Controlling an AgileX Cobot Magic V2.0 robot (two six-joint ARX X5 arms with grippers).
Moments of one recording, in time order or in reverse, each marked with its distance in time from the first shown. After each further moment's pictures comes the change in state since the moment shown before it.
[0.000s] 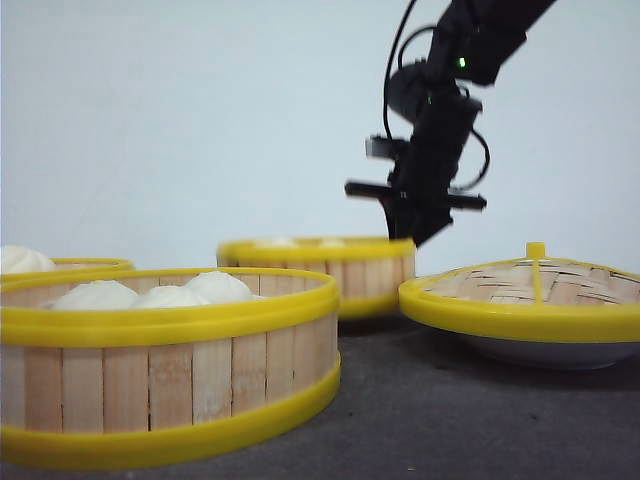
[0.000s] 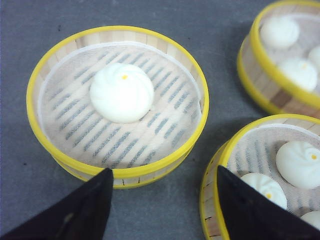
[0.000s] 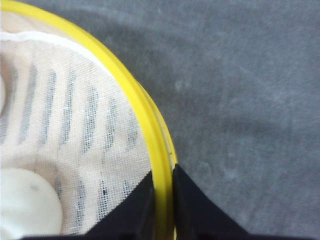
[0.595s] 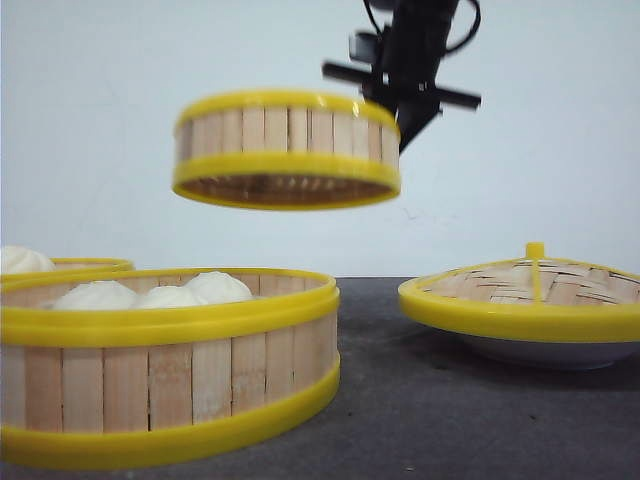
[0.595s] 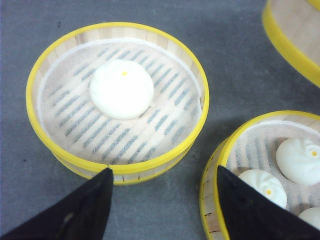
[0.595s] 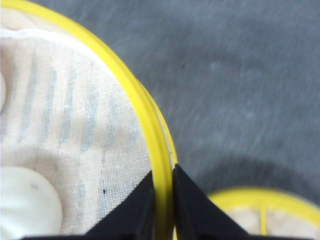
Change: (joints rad) left arm 0.000 0.000 0.000 -0.011 0.000 0.000; right arm 0.103 -0.082 0.328 -0.526 0.003 0.081
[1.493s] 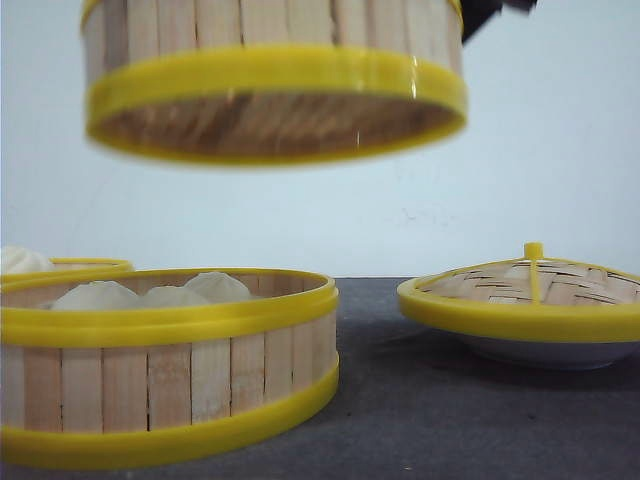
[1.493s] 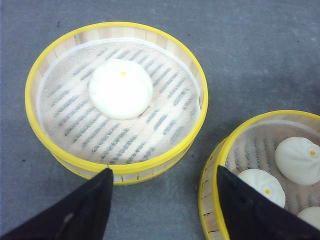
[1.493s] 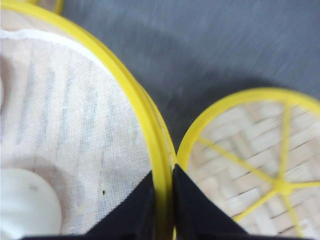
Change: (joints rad) left arm 0.000 0.000 0.000 0.000 0.000 0.000; right arm 0.219 -0.541 -0.735 0.214 0.087 -0.038
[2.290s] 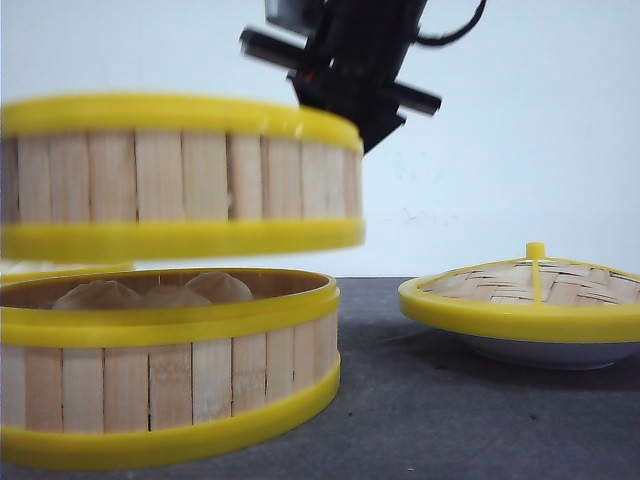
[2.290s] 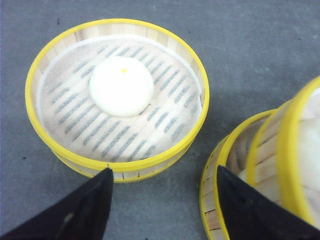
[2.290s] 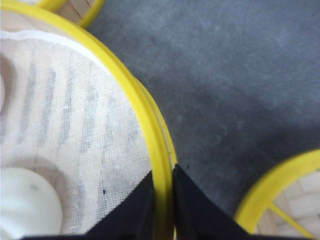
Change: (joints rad) left arm 0.000 0.000 0.000 -0.007 0.000 0.000; right arm 0.065 0.169 -0.051 0.282 -0.041 -0.034
